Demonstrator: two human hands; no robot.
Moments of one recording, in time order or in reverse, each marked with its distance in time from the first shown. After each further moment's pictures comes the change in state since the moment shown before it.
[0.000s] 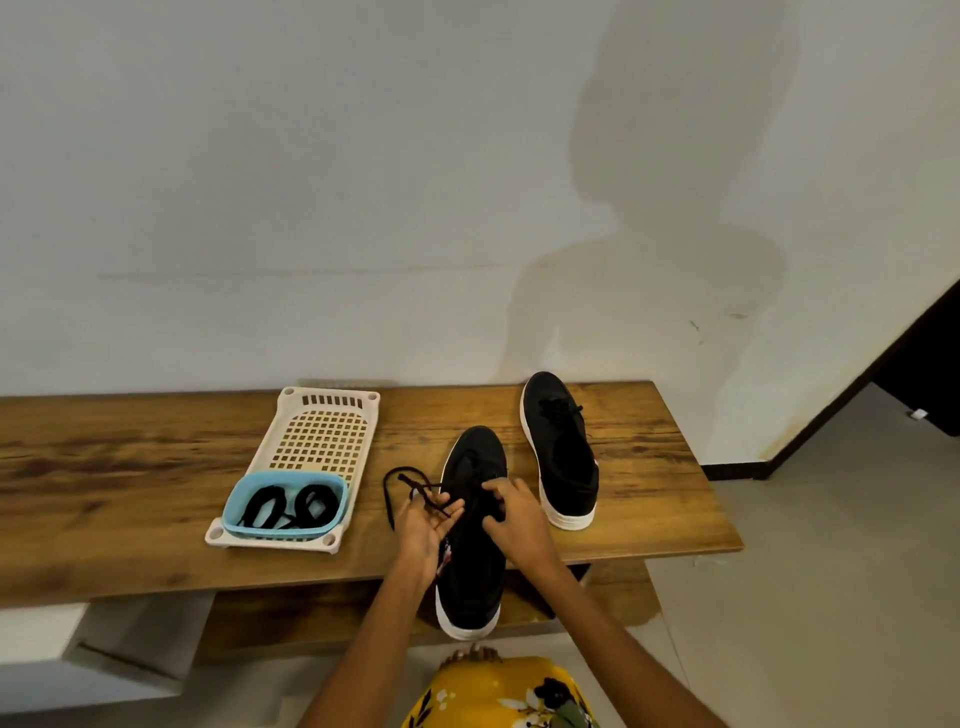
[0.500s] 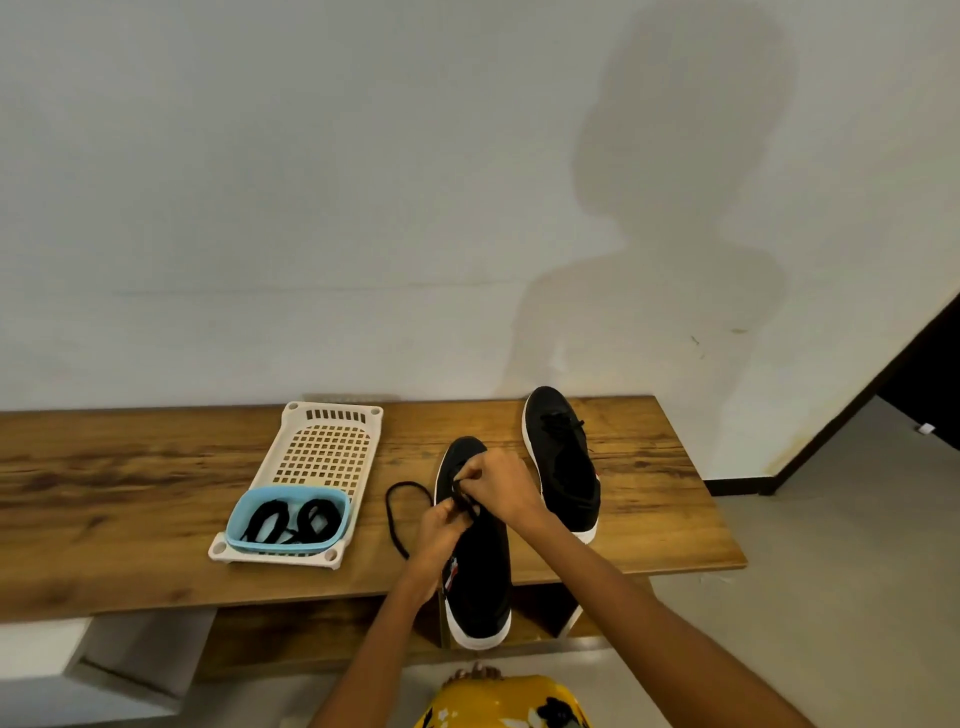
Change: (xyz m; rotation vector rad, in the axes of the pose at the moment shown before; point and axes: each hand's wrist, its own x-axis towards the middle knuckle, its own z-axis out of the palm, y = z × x) left_hand -0.013 0.002 0.006 0.679 -0.311 0.198; right_hand 0.039 -0.054 -0.039 -0.085 -0.030 -0.159
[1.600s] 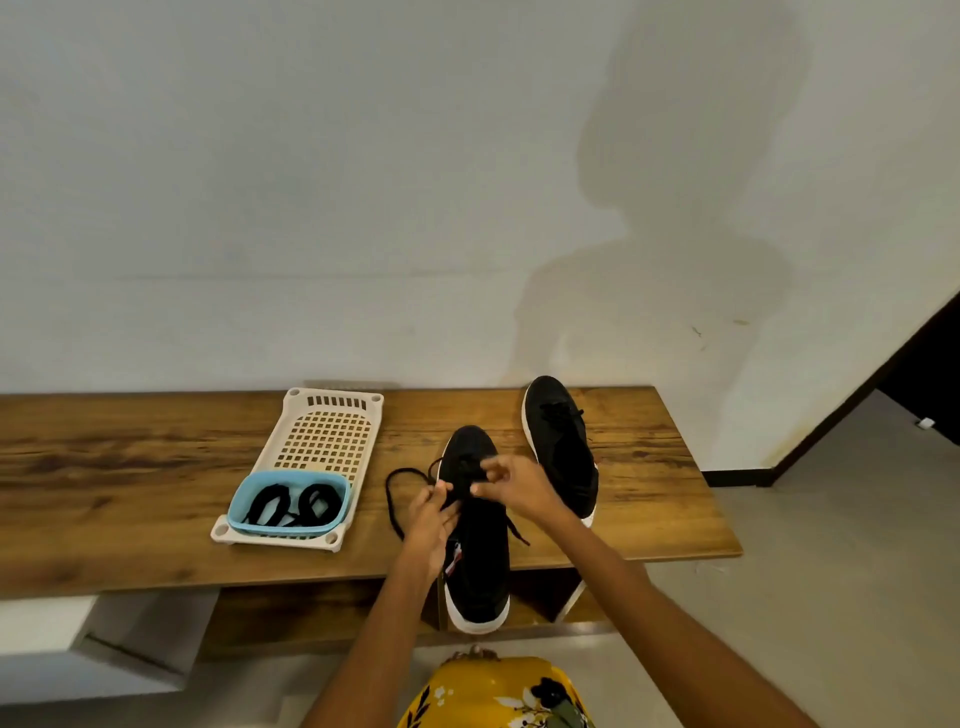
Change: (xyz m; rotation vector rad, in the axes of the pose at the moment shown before) left_hand 0.011 -0.004 0.000 -0.436 0.198 -0.166; right_hand -0.015 0.030 -0.003 0.241 -0.142 0.211
